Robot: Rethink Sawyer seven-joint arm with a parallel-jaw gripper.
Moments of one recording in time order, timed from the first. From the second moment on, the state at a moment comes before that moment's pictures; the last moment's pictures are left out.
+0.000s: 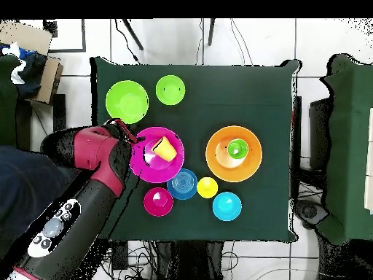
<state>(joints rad) 0.59 -0.19 -0.81 1.34 0.61 0.59 2.45</state>
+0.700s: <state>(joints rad) 0.59 -0.19 -0.81 1.34 0.61 0.61 2.45</state>
